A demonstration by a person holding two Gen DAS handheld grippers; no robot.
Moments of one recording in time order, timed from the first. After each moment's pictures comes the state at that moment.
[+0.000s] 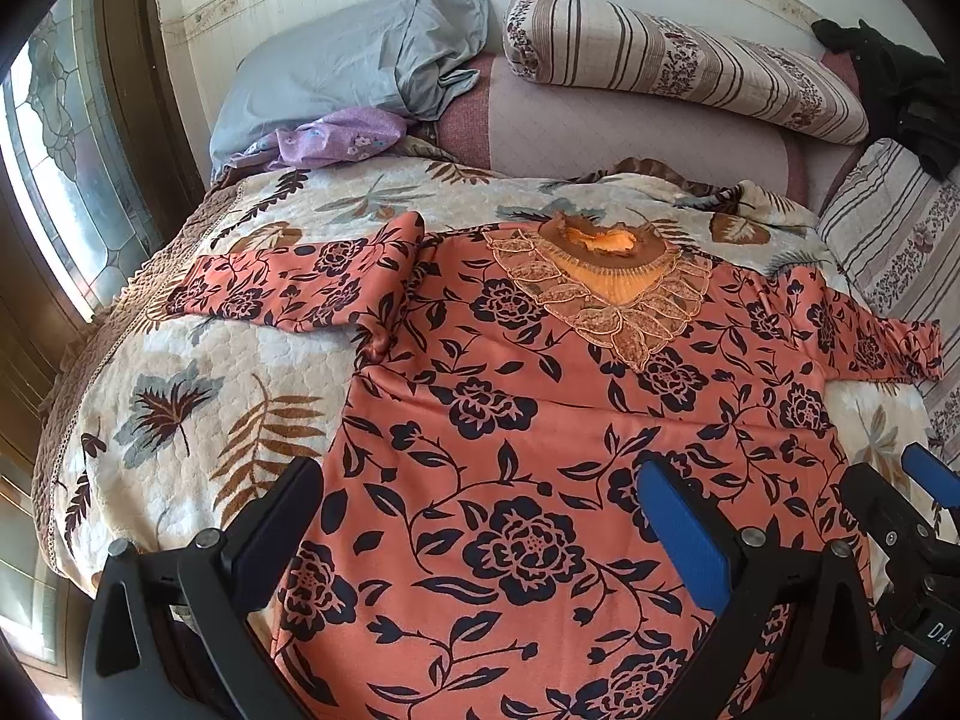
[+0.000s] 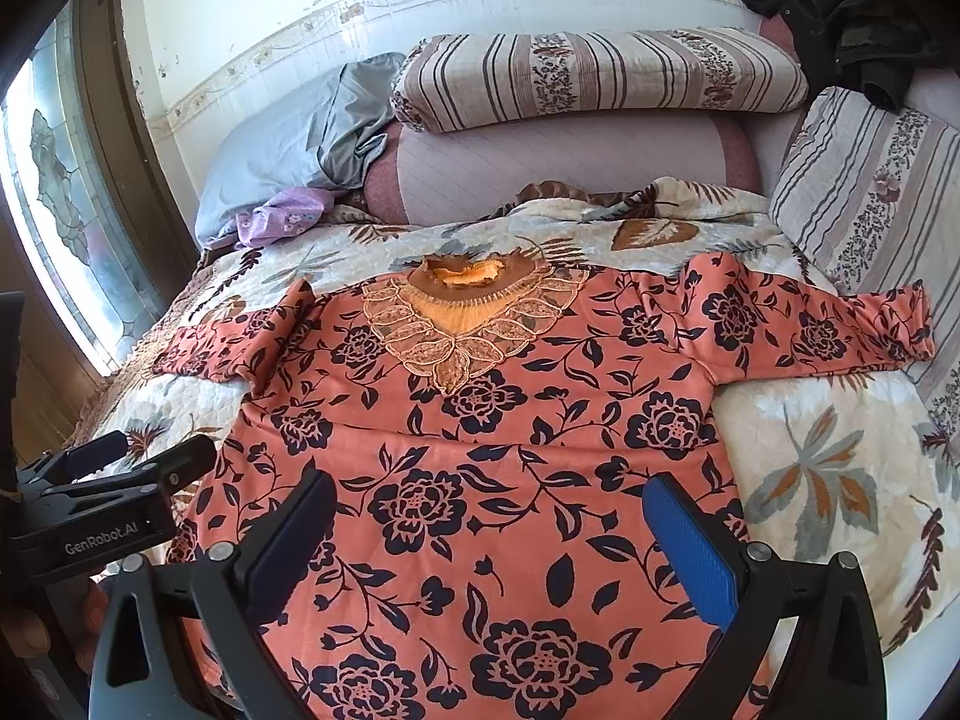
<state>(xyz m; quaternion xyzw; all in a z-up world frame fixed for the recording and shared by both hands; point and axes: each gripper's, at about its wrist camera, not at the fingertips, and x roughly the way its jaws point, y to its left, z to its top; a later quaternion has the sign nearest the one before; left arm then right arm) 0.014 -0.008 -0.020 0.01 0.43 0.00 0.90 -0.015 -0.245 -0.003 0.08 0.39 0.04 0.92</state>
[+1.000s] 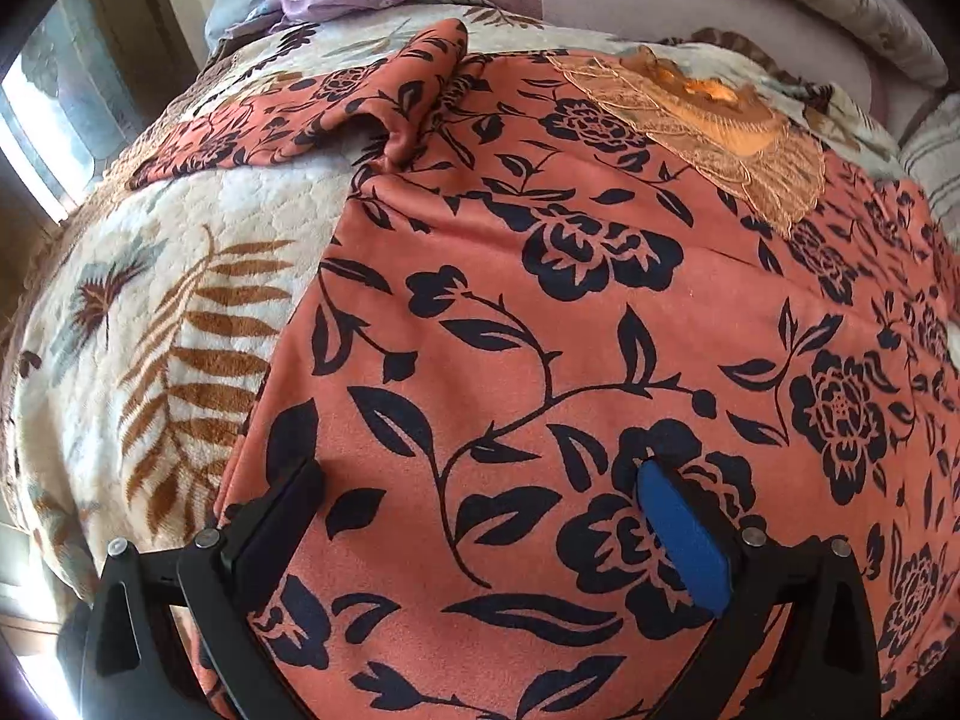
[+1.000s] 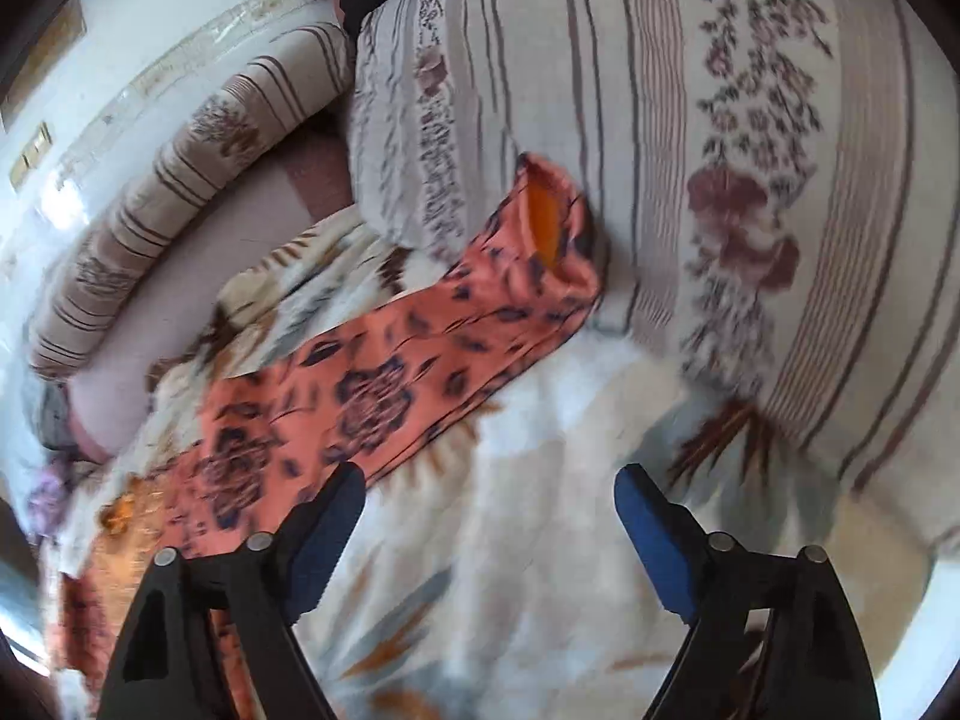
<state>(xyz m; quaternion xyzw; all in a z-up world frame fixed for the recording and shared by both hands) 0.050 0.026 -0.149 0.00 0.53 0.04 0.85 0.038 -0.619 -0.086 0.23 0.36 -0.26 0.87</state>
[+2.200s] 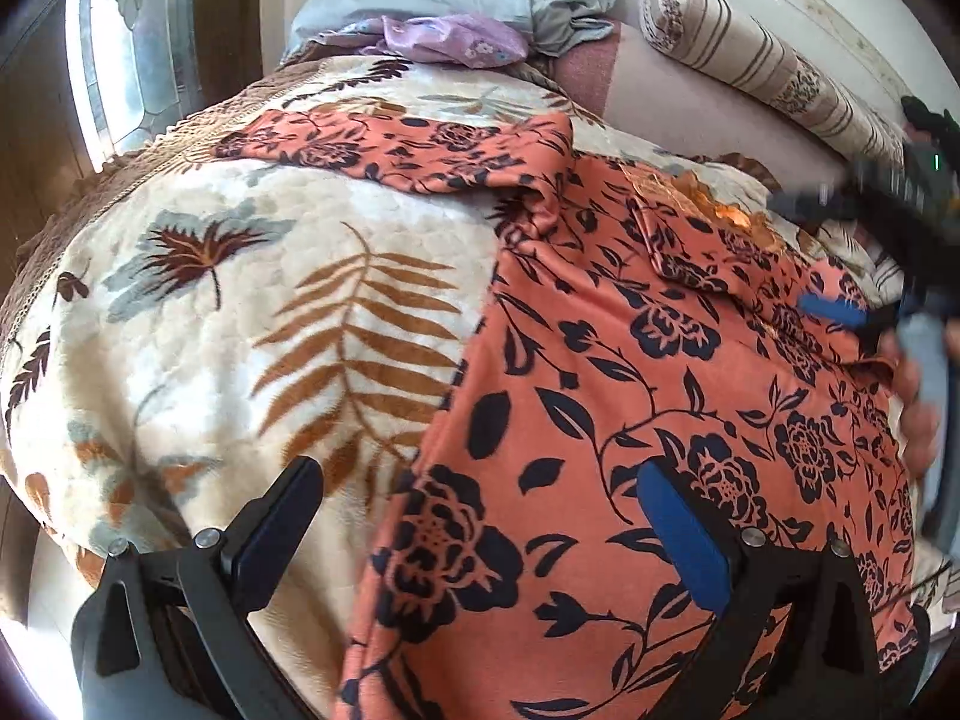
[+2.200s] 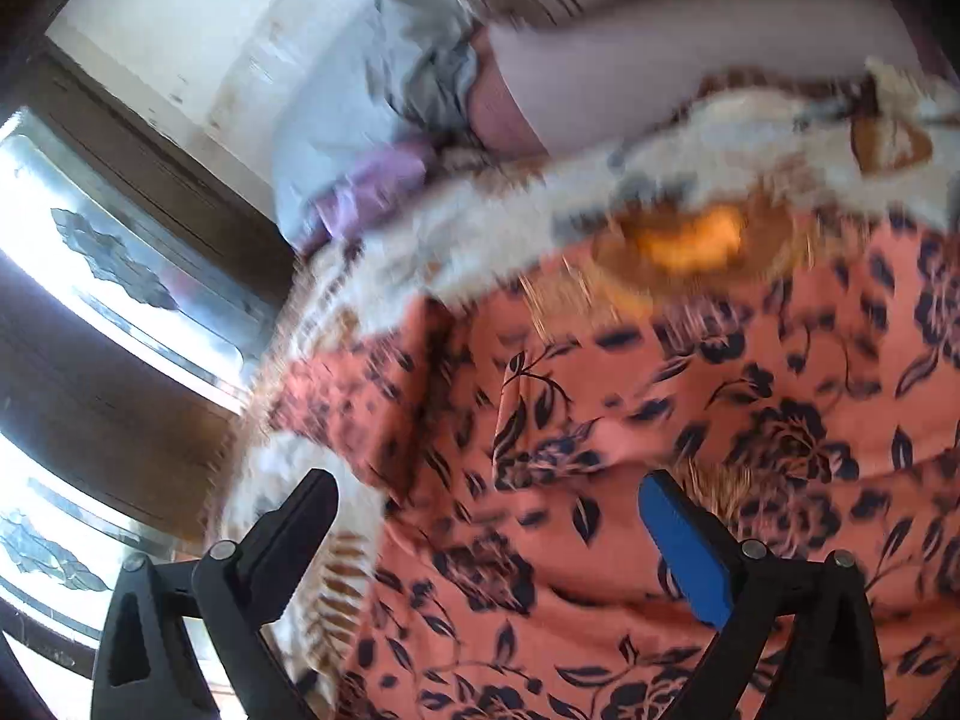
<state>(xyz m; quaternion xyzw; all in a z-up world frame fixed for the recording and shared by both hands) -0.010 0.118 -0.105 -0.10 0.45 0.04 0.89 0.142 -0.171 -0.083 0.23 0.50 0.19 0.81</state>
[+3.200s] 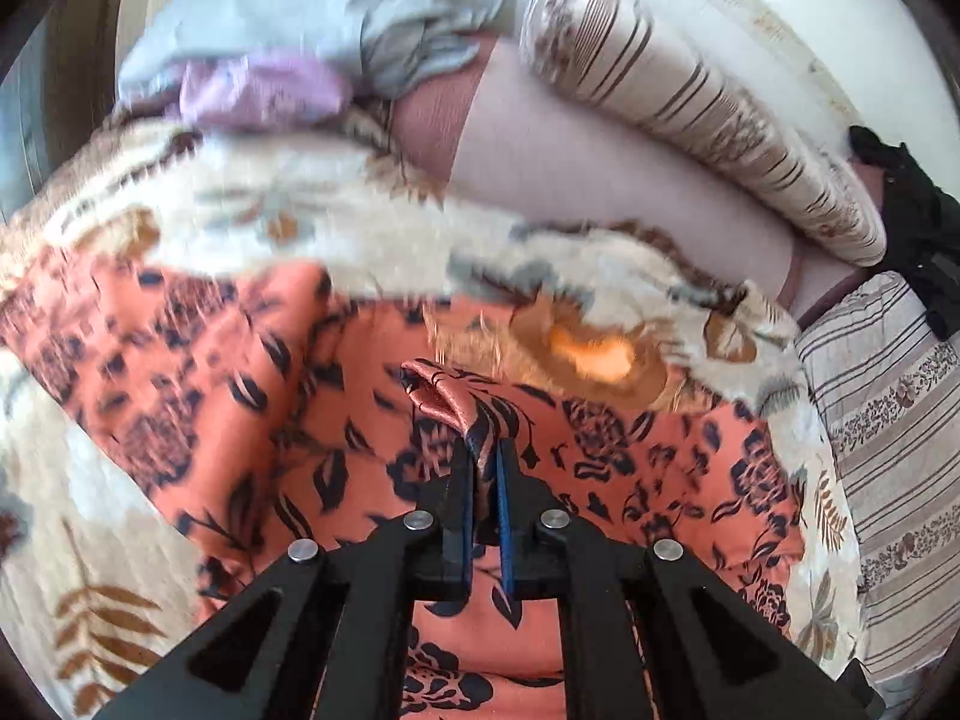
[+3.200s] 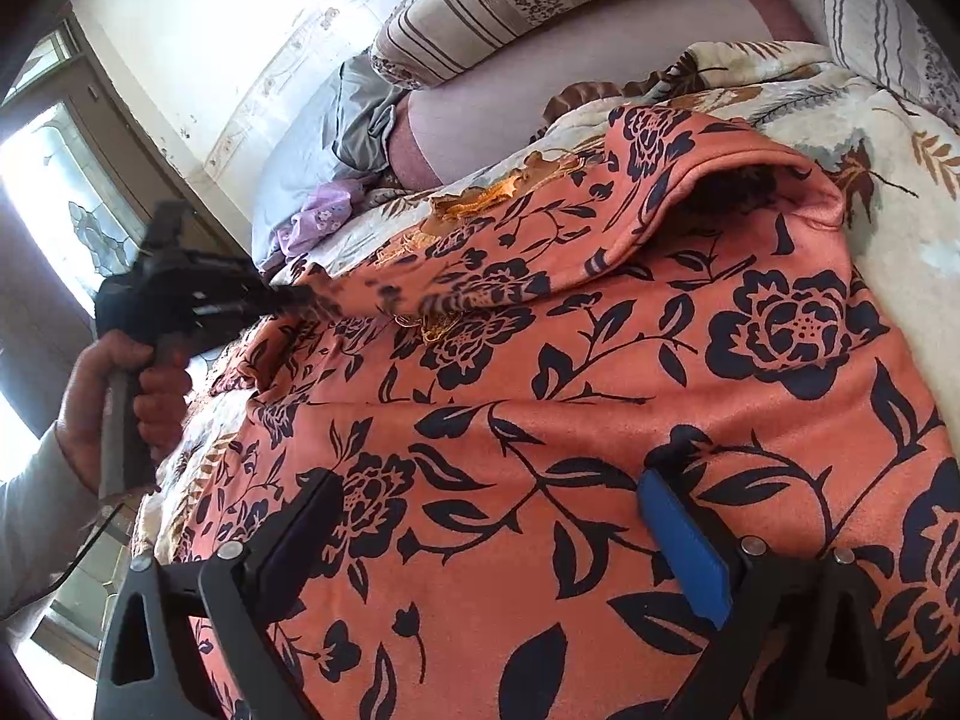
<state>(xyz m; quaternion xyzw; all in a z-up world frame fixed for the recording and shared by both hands) 0.177 0.018 -0.042 -0.12 0.41 -0.08 0.90 0.024 -0.299 -0.140 0.23 0.38 0.17 0.88</state>
